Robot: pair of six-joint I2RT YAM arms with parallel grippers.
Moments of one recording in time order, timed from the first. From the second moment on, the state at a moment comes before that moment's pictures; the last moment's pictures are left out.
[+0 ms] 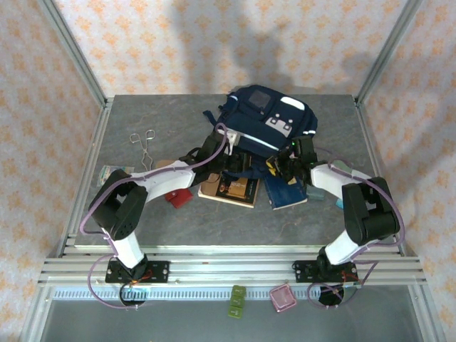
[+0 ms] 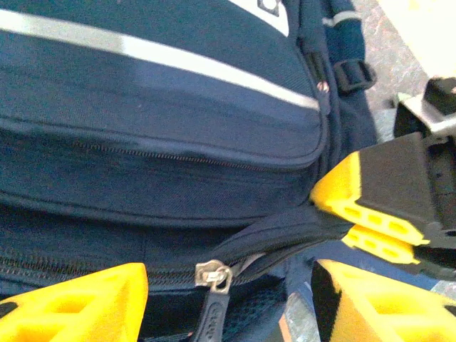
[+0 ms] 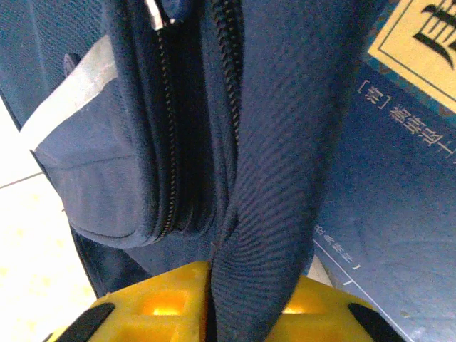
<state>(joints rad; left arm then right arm) -0.62 1.74 1.10 -0.01 0.11 -0.44 0.24 1.58 0.81 -0.06 -0.43 1.27</state>
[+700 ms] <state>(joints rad) -0.64 1.88 1.23 -0.14 0.12 -0.41 0.24 1.59 0.81 -0.04 -0.44 1.27</state>
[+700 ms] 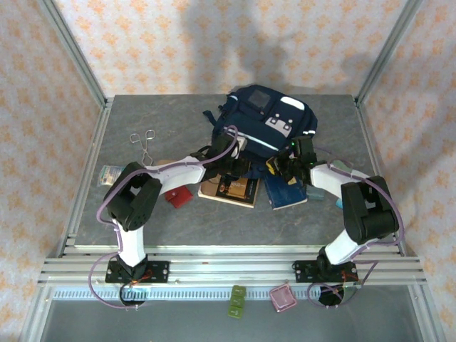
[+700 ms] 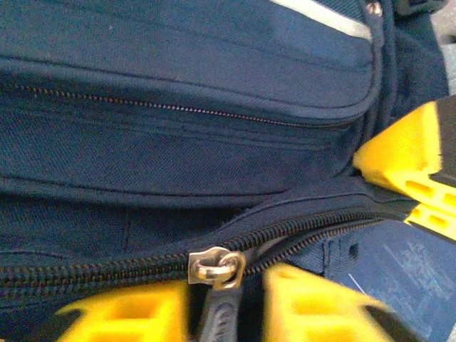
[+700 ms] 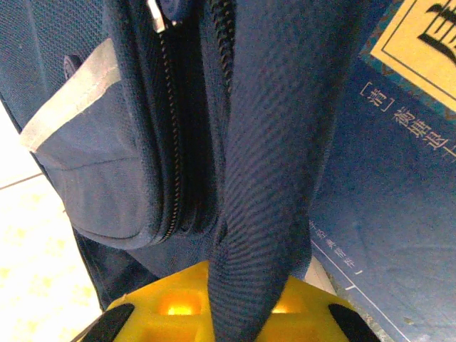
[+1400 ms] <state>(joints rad) -0.64 1.71 1.10 -0.14 0.05 -0.36 0.24 1.54 0.81 -0.02 -0.51 1.24</state>
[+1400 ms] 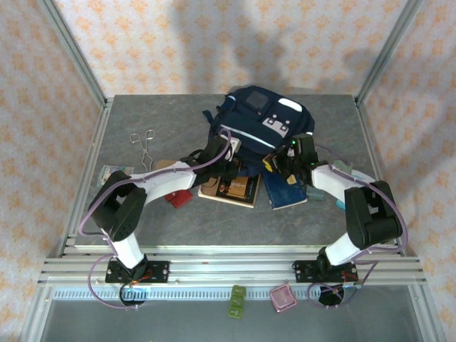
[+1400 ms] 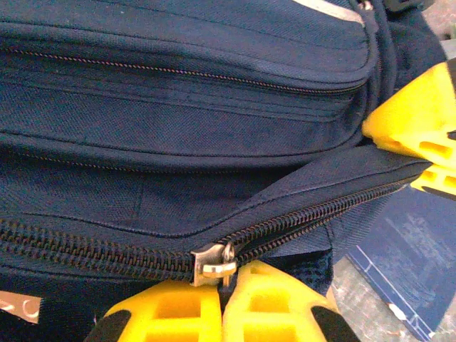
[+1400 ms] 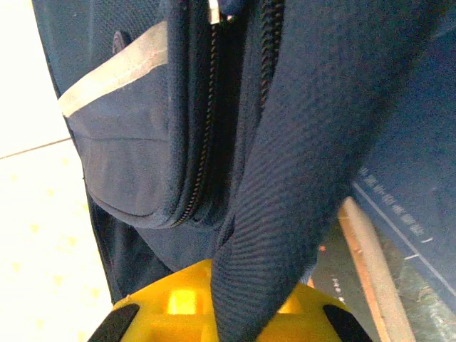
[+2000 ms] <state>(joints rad) -0.69 1.71 1.19 -0.24 0.06 -0.38 0.19 1.61 0.98 -0.16 -0.53 1.10</state>
